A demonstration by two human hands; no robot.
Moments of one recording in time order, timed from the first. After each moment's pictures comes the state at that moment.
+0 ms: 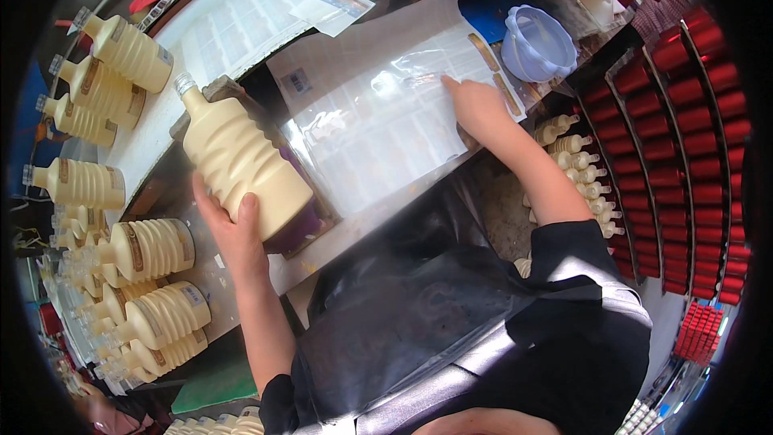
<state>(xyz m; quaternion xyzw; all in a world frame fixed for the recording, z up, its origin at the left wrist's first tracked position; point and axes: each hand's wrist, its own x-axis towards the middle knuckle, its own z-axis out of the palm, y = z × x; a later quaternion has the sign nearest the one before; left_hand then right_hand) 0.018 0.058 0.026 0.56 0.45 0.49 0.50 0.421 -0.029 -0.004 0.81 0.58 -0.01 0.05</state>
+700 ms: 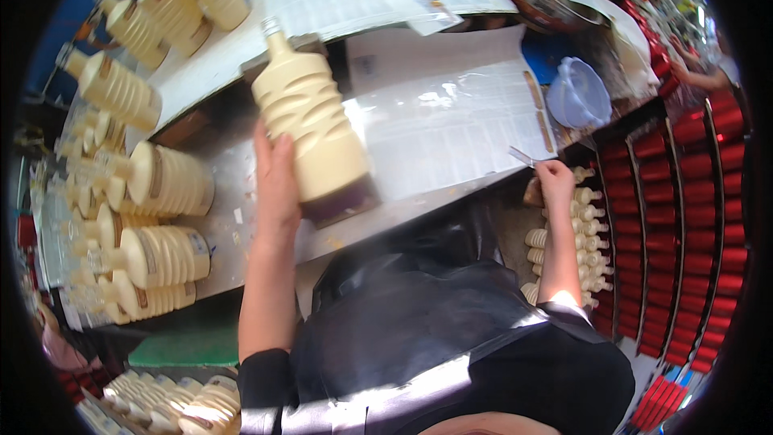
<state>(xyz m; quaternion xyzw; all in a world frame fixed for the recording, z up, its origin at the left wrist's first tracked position) 0.012 0.071 0.023 0.45 0.40 0.50 0.62 0.444 -0.144 -0.042 0.87 0.24 -0.11 -0.41</state>
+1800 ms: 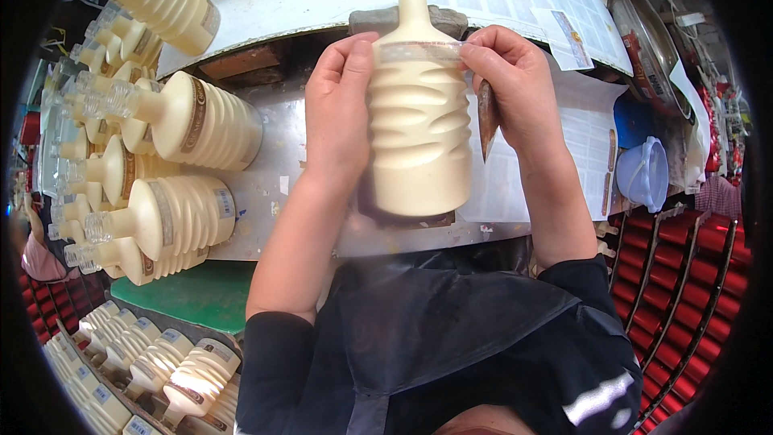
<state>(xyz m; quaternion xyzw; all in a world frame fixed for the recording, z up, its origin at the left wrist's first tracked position) 0.012 0.139 0.042 0.34 0.39 0.59 0.62 0.201 0.130 0.088 0.55 0.48 -0.48 -0.49</state>
